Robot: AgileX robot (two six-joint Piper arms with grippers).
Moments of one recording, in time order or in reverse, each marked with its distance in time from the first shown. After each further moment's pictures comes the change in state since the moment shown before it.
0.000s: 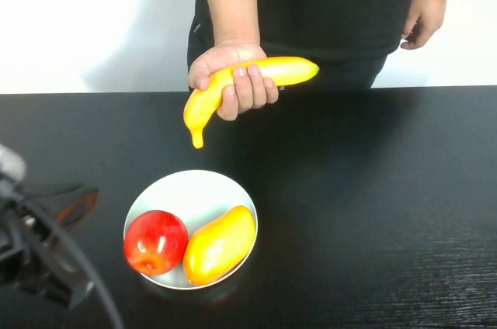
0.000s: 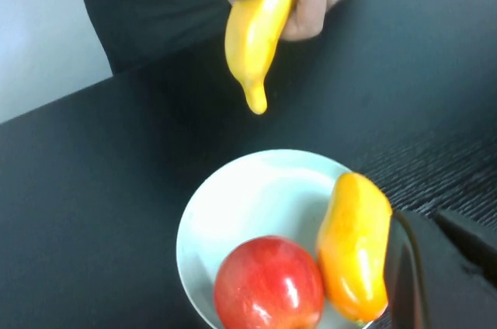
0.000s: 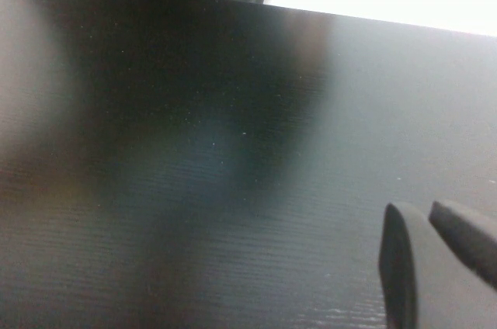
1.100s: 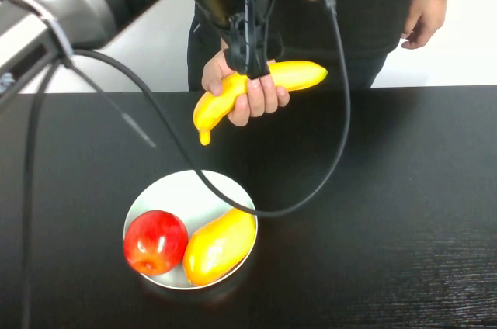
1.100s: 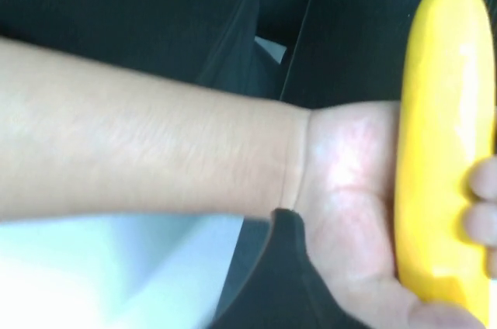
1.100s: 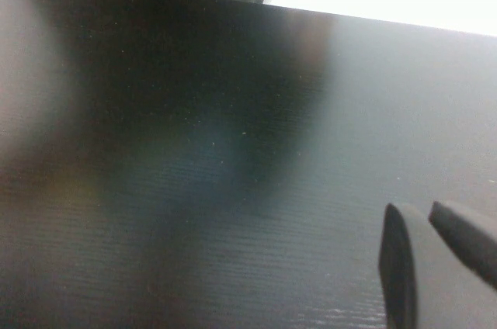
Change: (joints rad) right arm 0.000 0.000 0.000 0.000 0.000 0.000; left arm 0.000 1.141 -1.290 -0.013 0.491 0.889
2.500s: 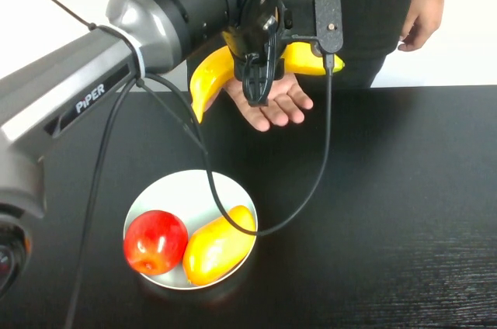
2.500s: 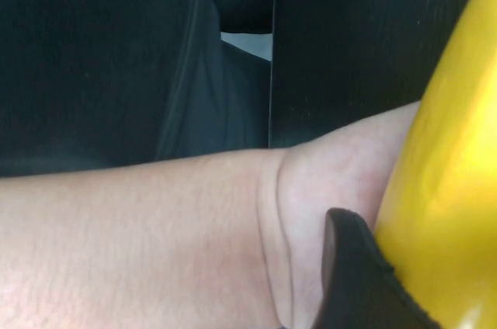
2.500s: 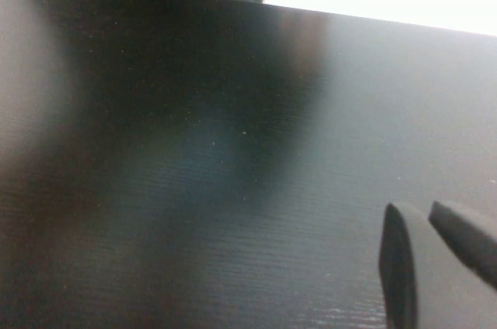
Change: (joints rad) right arm 0.000 0.000 0.000 0.000 0.000 0.000; left arm 0.011 0.157 0.000 0.025 -0.097 0.216
